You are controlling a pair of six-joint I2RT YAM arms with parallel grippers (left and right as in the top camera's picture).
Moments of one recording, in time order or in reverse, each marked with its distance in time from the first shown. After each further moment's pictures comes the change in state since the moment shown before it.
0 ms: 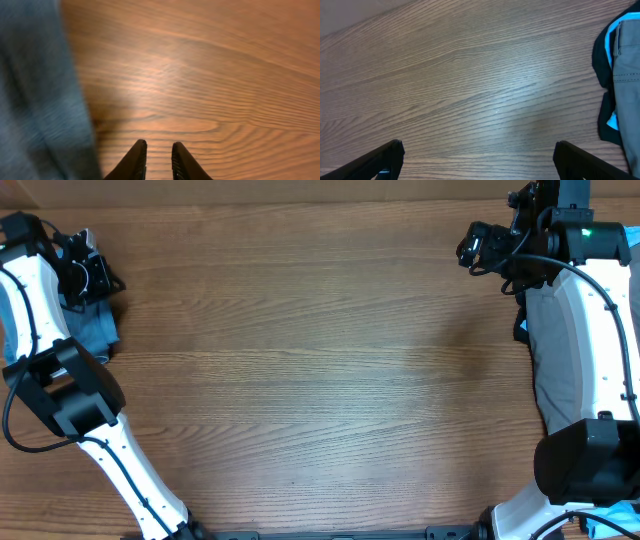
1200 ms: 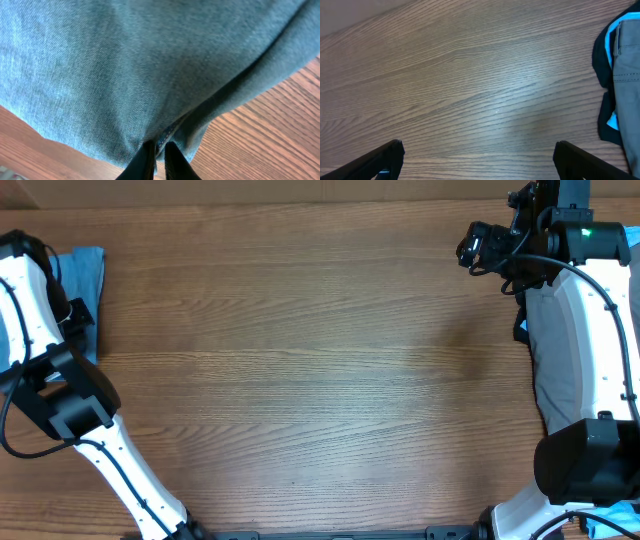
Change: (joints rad) left arm 0.034 -0.003 0.064 -0.437 -0.598 -0.233; right arm 0.000 0.000 0.000 0.000 0.000 0.000
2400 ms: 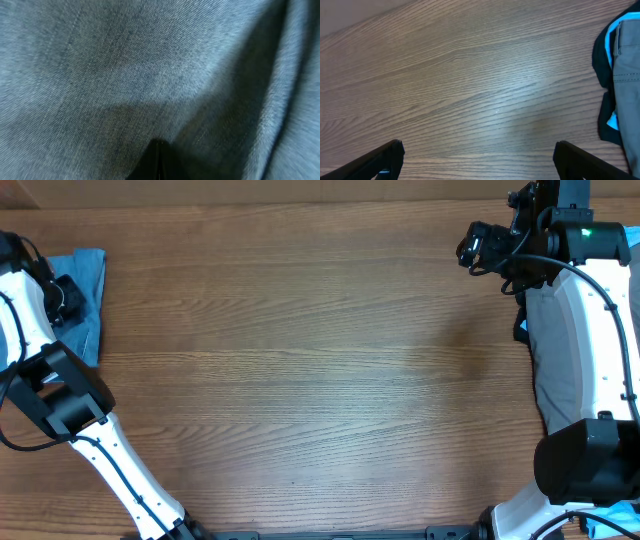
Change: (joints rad) left arm 0.044 0.128 0.017 0.523 0.234 0.039; right arm 0.000 0.000 0.000 0.000 0.000 0.000
